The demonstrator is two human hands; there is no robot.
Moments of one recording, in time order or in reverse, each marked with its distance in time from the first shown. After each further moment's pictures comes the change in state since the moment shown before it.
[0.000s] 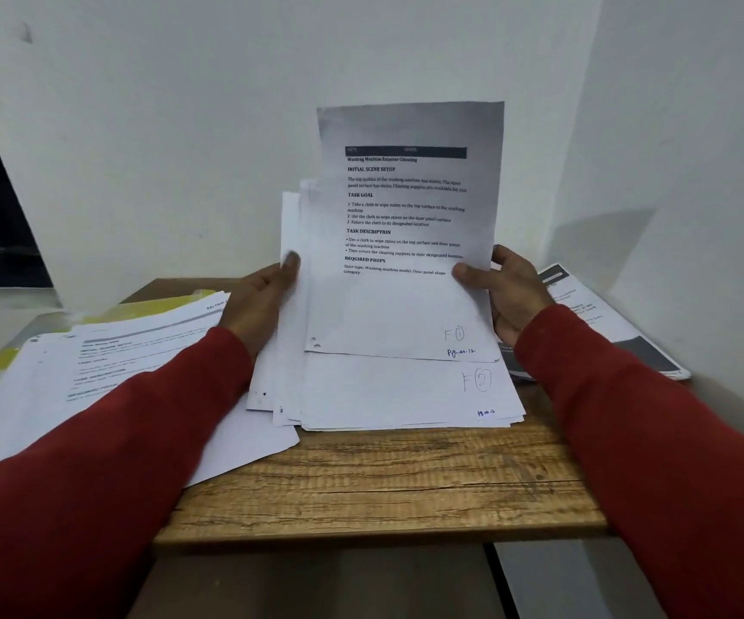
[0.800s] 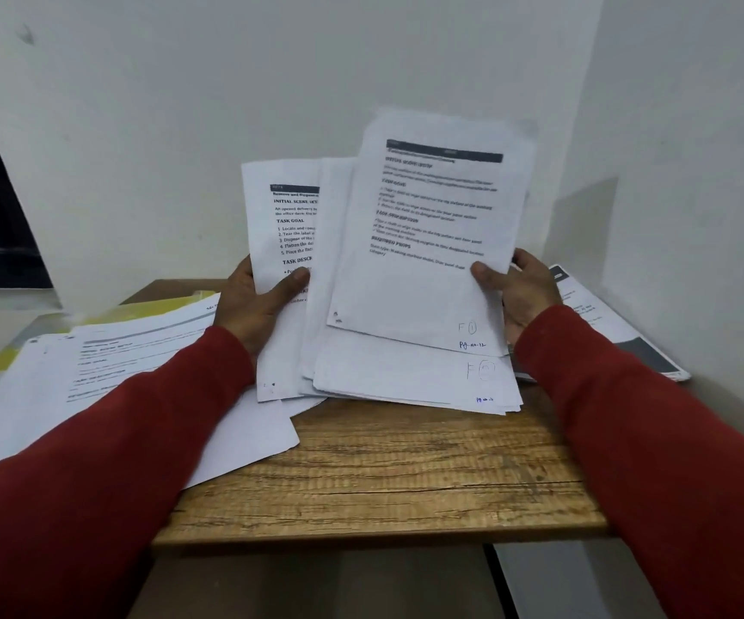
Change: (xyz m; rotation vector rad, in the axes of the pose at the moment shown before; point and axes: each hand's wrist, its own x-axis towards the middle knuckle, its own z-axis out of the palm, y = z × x) left_hand -0.002 -0.001 0.000 -0.121 0.034 0.171; right_hand 0.011 0.007 -0.012 0.060 0.206 -0.047
